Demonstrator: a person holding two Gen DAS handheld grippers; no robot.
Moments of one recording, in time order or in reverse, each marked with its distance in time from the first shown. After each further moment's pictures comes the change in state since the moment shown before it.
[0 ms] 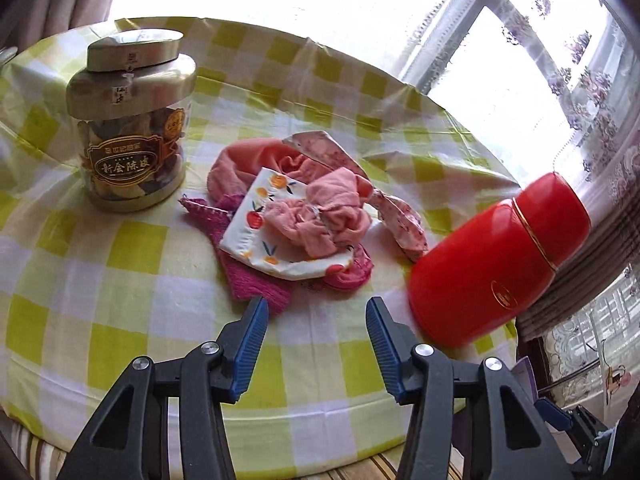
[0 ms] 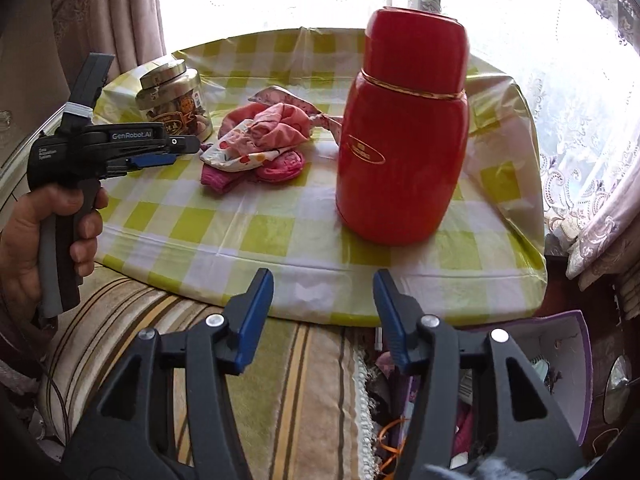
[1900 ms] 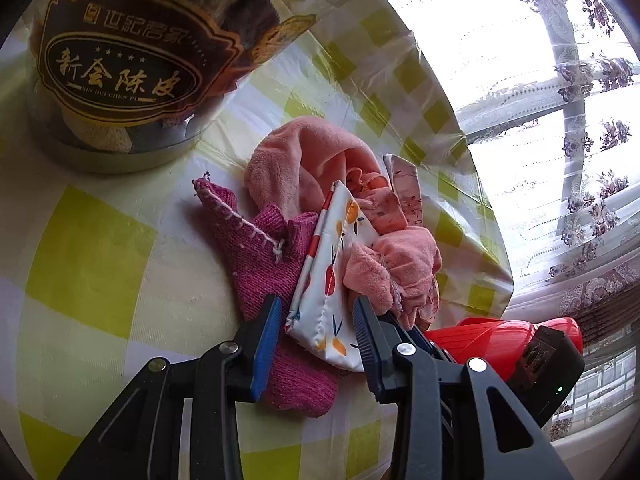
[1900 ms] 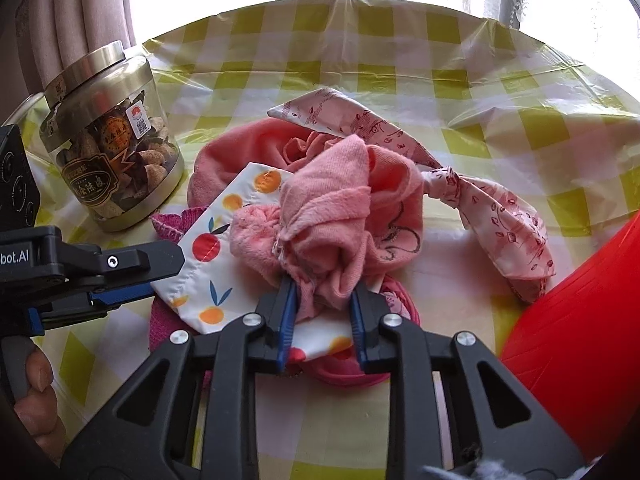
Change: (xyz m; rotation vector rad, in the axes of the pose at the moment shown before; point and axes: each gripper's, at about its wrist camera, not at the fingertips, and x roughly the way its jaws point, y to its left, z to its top) left arm 0.100 0.097 0.038 -0.388 0.109 -0.285; right arm 0.225 0.055 0.108 0.030 0.012 0.028
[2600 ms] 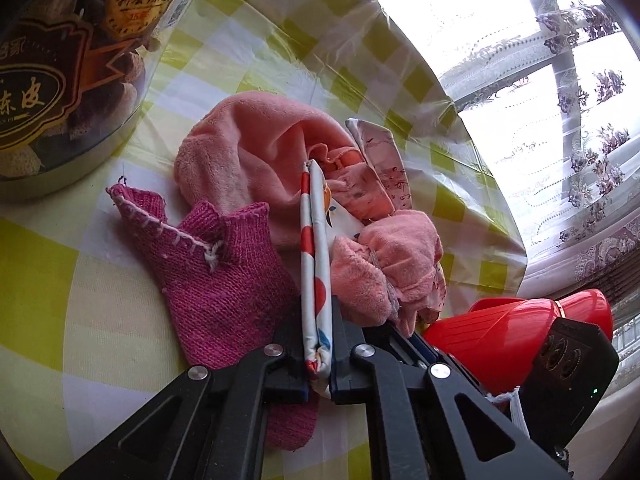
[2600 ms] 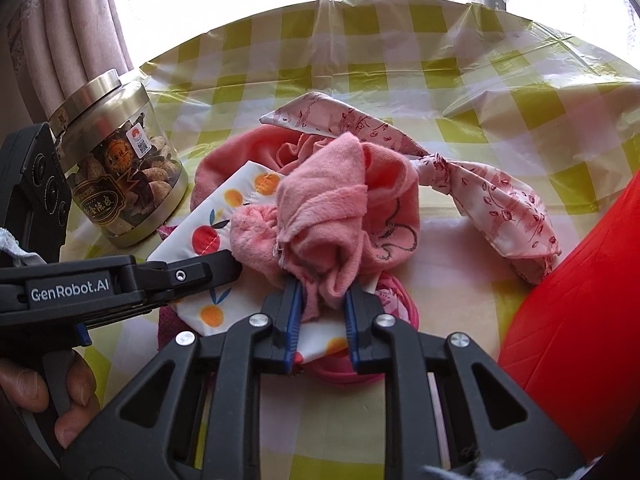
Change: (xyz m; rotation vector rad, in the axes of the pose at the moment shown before) left arm 0.033 -0.031 -0.004 0.149 0.010 0.036; right arm -0.011 -0.013 -0.005 0.069 -0.033 0.049
